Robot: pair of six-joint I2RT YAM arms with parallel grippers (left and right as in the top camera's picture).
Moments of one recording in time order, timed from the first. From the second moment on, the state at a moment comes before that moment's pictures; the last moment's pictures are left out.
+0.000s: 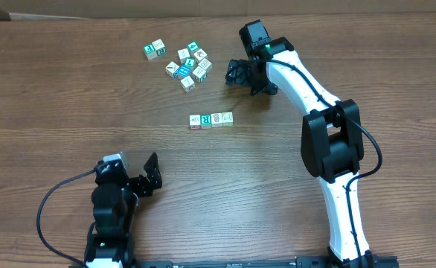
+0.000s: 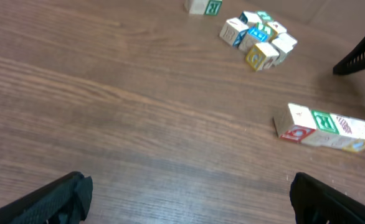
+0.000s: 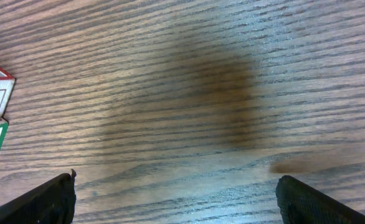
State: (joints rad) left arm -0.01 0.74 0.01 0.29 0.03 -0.31; right arm 0.36 2.43 2.08 -0.92 -0.03 0.55
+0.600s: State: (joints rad) left arm -0.01 0.10 0.01 -0.08 0.00 -0.19; right arm 0.36 2.43 2.08 -0.92 -0.03 0.55
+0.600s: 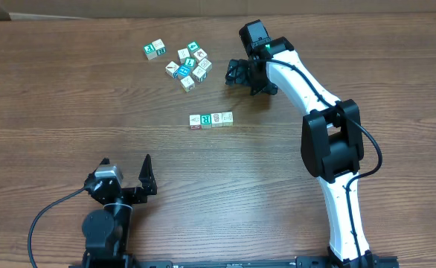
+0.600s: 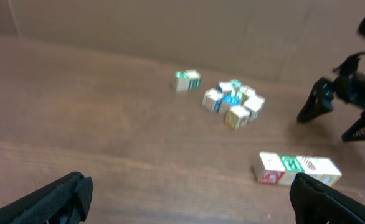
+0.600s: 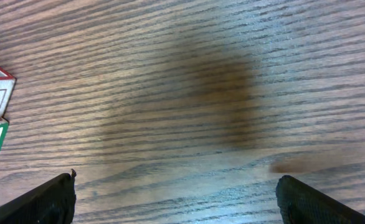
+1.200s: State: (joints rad) left arm -0.03 0.02 0.01 -0.08 0.00 -0.07; right arm 0.36 2.43 2.08 -0.92 -0.03 0.55
